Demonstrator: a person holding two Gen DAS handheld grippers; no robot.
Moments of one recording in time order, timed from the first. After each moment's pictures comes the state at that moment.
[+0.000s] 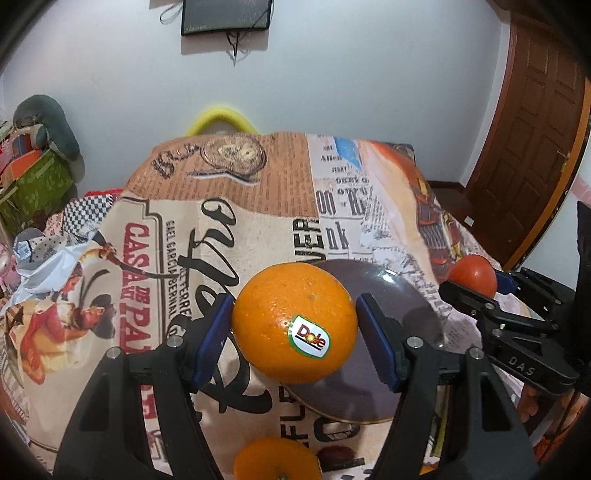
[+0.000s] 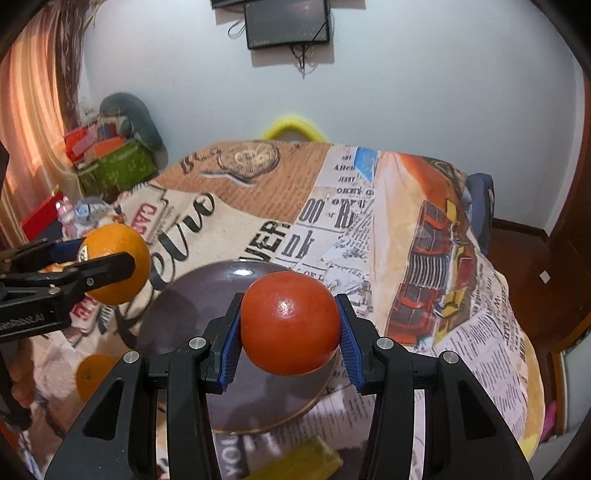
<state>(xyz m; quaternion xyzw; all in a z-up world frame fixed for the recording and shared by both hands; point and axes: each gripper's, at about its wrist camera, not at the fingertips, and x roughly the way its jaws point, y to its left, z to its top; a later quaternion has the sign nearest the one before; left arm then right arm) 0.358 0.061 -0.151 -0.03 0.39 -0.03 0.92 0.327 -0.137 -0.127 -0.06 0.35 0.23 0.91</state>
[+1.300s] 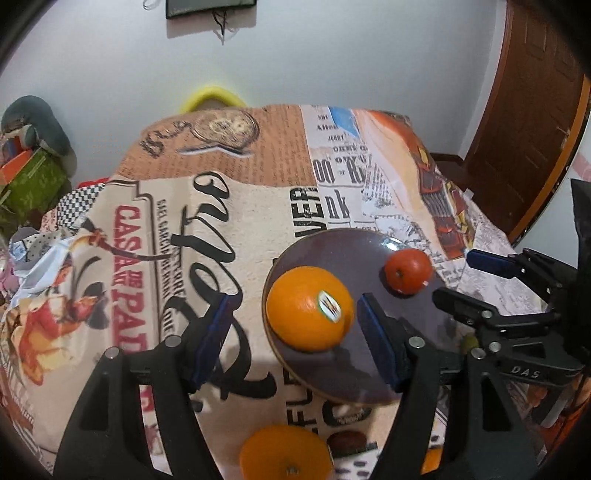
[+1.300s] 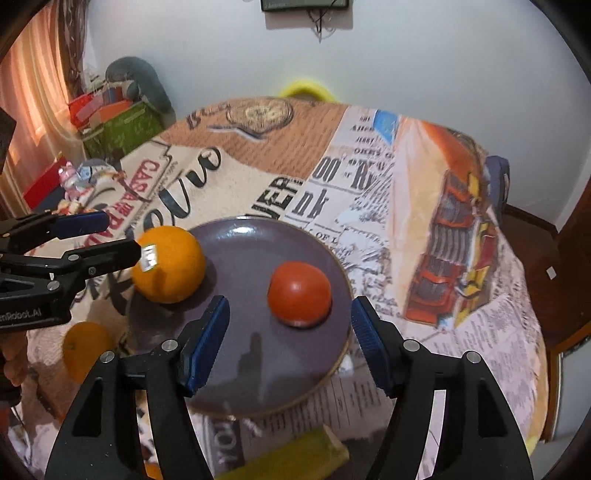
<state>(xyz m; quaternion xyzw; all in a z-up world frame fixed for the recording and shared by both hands) 0.353 0.058 -0.160 -0.01 0.42 -0.04 0.91 0.317 -0.135 -0.134 -0.08 0.39 0.24 0.88</state>
